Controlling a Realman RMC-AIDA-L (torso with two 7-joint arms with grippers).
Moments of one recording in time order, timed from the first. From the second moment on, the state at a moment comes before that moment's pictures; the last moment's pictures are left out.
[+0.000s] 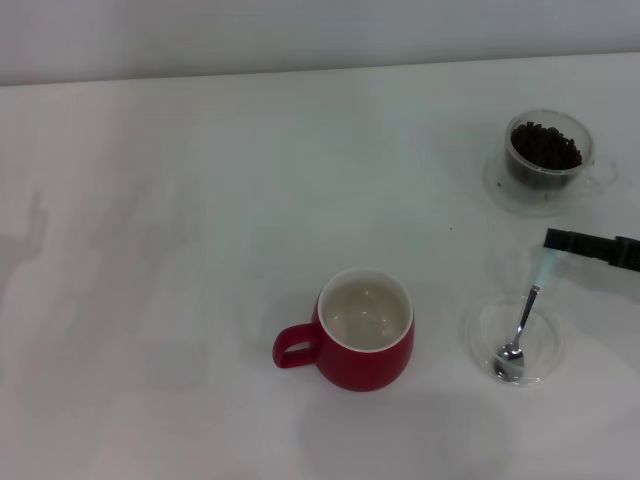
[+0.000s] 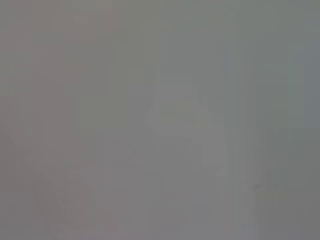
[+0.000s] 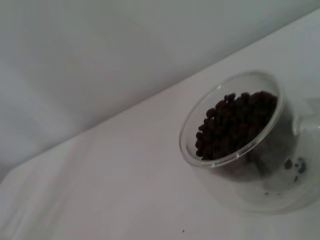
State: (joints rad) left arm -0.39 -2.07 2.63 0.05 -1.20 1.55 -0.16; right arm 0.33 1.93 -0.47 -0.42 1.10 1.35 -1.34
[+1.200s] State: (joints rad) left arm -0.39 -2.08 2.64 0.01 -1.20 1.54 -0.16; right arm 0.36 1.93 -0.52 -0.42 1.09 1.38 -1.33
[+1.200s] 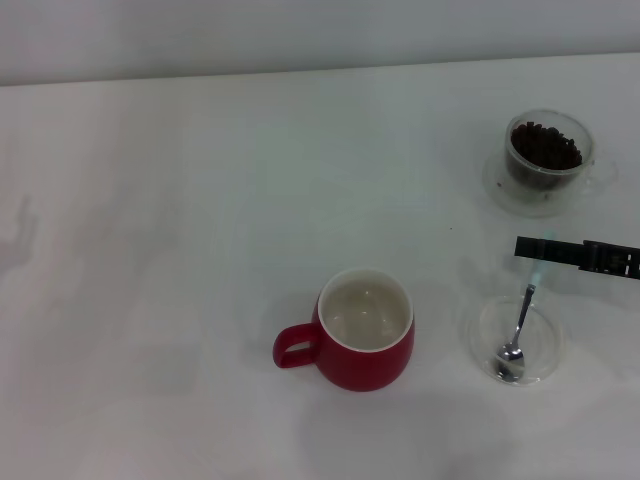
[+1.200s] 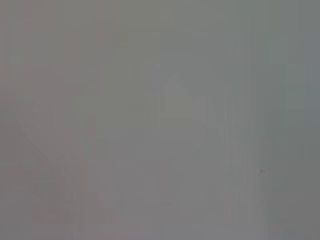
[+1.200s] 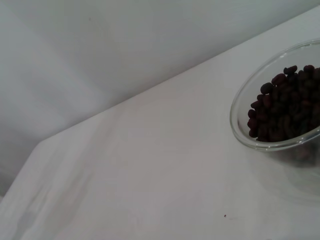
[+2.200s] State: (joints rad) left arm -0.38 -2.08 2.64 0.01 -1.20 1.53 -0.14; right arm 0.38 1.94 -0.54 -0.40 1.09 1.33 -1.32
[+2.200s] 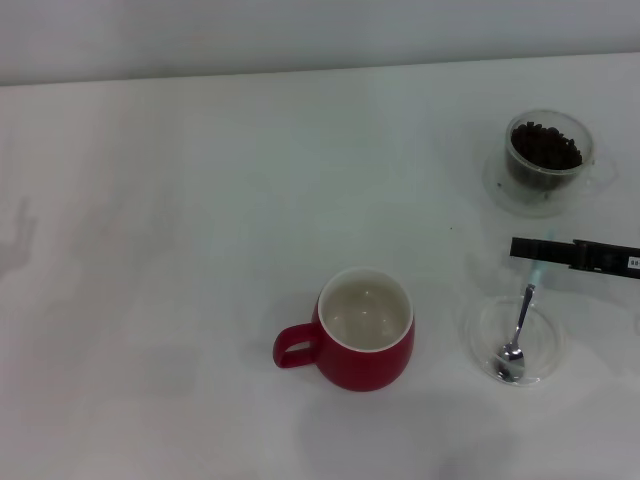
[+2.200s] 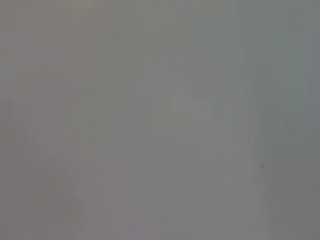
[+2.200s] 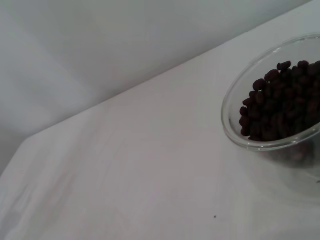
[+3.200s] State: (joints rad) left arm -0.40 -2.08 2.63 0.01 -1.19 1.49 -0.13; right arm 0.40 1.93 -0.54 -0.41 1.07 1.33 -1.28
